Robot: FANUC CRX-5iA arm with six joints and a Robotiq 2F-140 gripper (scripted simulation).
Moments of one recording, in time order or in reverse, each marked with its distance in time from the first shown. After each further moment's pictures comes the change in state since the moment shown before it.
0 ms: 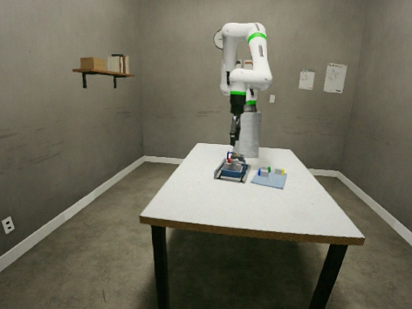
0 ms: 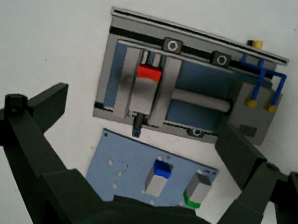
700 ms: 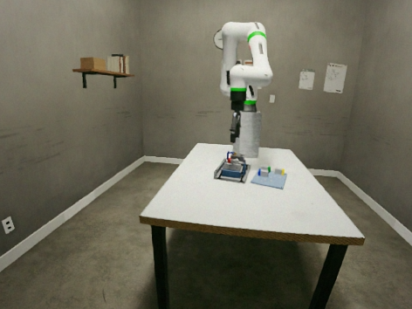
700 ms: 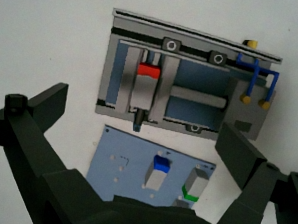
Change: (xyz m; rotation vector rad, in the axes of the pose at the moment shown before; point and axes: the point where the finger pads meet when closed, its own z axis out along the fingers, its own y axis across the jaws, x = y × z) arm 0.000 0.000 -0.019 0.000 0.000 0.000
